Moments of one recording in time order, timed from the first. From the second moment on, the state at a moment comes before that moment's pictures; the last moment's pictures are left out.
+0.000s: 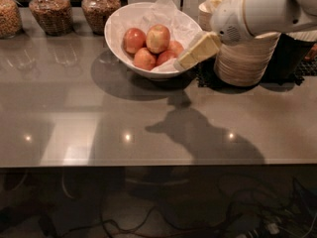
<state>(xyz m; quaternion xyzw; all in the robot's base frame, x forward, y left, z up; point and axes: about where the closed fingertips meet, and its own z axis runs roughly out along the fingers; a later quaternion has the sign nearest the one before) 0.612 -0.089 0.986 -0.52 0.70 0.11 0.48</state>
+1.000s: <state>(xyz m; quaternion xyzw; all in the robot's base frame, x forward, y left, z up) 0.682 -0.007 0.982 -0.56 0.67 0.06 0.47</state>
